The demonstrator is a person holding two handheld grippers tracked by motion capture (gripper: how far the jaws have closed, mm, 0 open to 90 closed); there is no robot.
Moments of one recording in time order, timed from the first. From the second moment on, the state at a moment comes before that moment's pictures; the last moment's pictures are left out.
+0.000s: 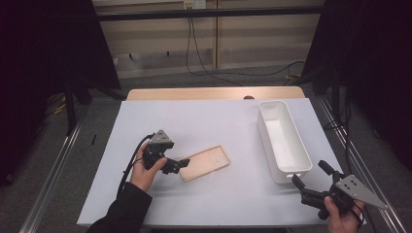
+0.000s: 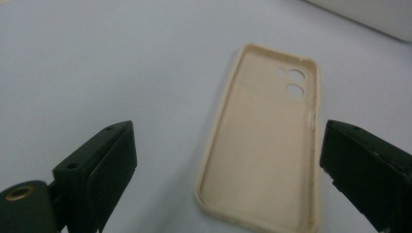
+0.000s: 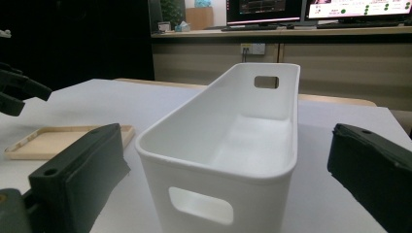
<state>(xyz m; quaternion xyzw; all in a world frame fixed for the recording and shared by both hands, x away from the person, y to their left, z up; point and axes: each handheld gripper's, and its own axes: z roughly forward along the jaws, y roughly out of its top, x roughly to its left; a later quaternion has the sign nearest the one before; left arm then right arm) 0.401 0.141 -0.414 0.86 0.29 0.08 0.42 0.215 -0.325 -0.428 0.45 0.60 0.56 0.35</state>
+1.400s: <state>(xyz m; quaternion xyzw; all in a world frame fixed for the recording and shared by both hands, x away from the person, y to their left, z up) 0.433 0.110 -0.430 0.92 0.25 0.04 0.31 0.215 -0.324 -0.428 0.45 0.61 0.55 0.35</state>
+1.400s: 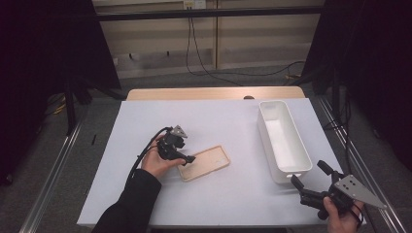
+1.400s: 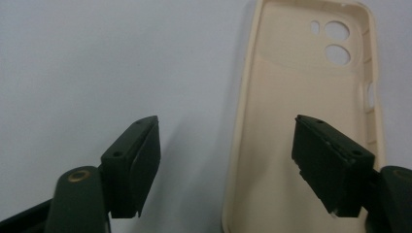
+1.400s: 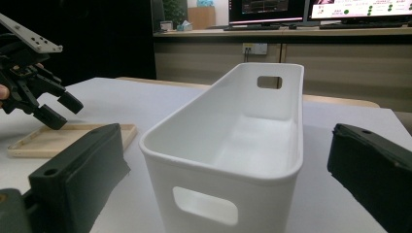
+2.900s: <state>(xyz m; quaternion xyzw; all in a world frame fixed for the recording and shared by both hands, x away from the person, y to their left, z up) 0.437 0.103 -0.430 0.94 0.23 0.02 0.25 0.214 -0.323 -0.427 0.45 0.61 0.55 0.36</state>
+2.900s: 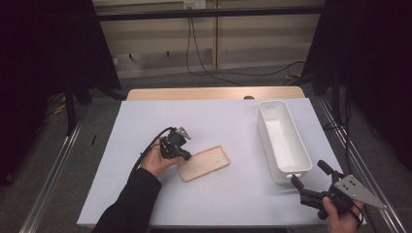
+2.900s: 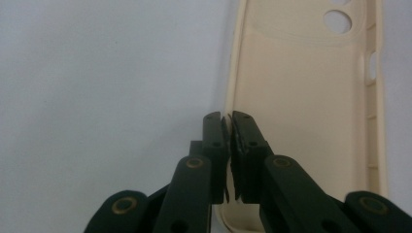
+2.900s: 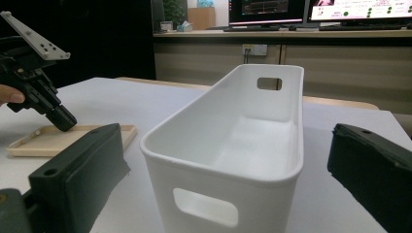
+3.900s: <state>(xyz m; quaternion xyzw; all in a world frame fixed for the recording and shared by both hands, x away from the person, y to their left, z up) 0.435 0.101 -0.430 0.94 0.22 0.04 0.25 0.214 -0.323 -0.427 0.45 0.61 0.55 0.36</state>
